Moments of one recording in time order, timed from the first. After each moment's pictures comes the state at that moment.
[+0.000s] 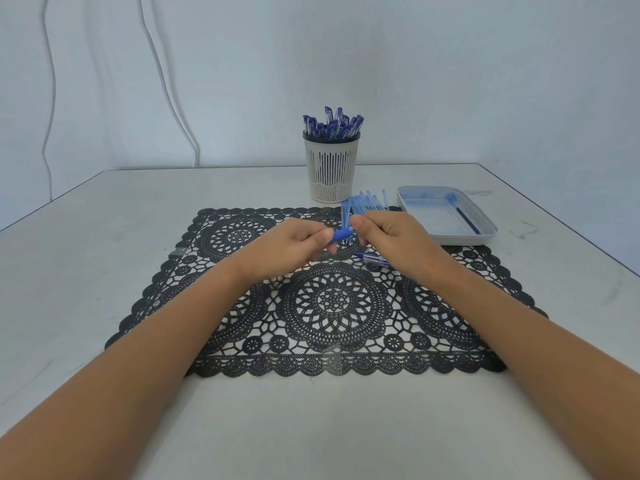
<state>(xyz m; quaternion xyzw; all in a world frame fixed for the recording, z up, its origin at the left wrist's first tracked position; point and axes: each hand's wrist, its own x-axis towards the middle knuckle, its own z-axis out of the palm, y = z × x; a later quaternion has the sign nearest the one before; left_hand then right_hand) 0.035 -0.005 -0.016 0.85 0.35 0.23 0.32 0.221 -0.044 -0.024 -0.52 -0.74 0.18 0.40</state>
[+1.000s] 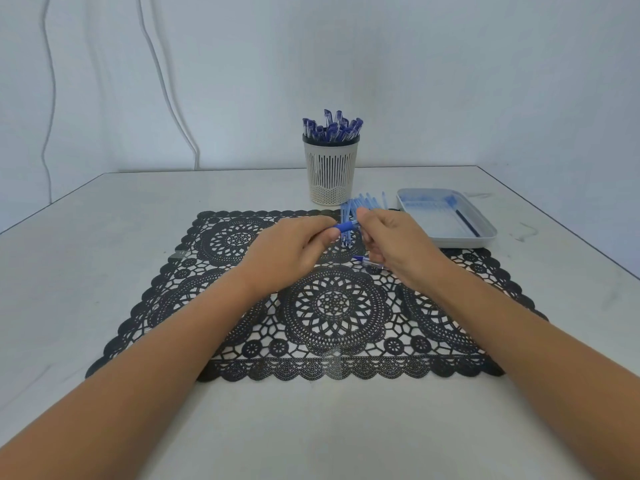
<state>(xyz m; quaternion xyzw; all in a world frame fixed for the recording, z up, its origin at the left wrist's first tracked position) 0.039 -0.008 -0.024 0.89 0.34 0.31 0.03 0.207 -0.042 -0.021 -0.52 -0.60 0.36 0.49</state>
